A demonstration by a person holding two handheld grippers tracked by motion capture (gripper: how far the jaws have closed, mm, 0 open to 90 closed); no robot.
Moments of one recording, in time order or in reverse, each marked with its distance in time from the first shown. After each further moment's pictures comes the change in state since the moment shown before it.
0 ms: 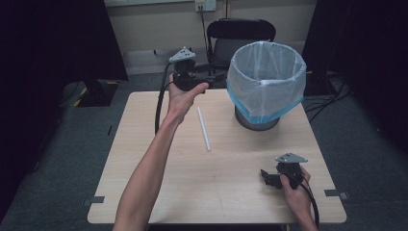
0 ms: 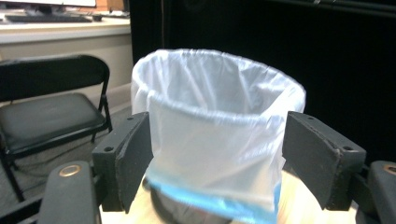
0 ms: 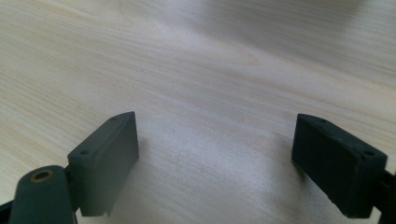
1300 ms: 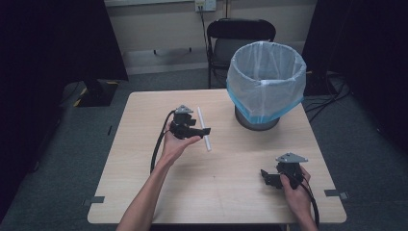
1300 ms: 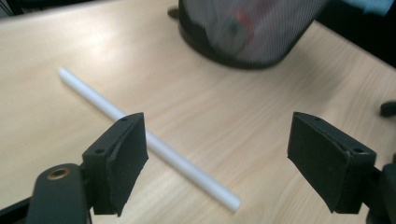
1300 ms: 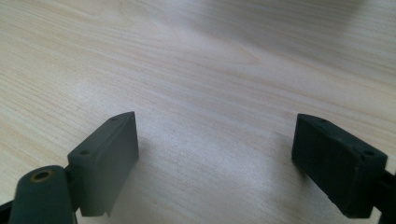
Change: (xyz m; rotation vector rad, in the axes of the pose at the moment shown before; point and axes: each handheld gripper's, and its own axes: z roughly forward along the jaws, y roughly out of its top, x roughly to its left) left arm 0.014 -0.171 -0.001 0.391 0.122 -0.119; right arm 0.000 0.000 0.000 0.000 0.004 0.006
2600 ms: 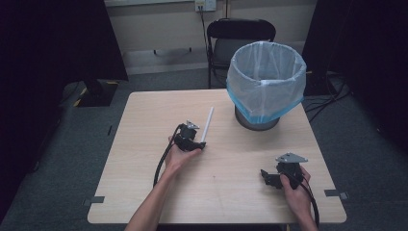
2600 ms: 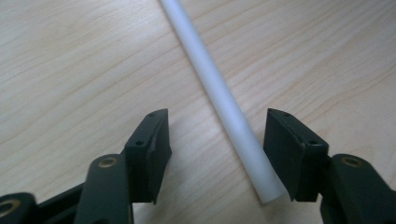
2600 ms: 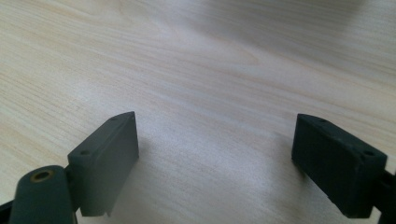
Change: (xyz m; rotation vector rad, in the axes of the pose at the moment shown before) left arm 0.006 -0.048 0.038 0.194 0.185 0.064; right arm 0.000 0.000 0.000 0.000 -0.001 -0.004
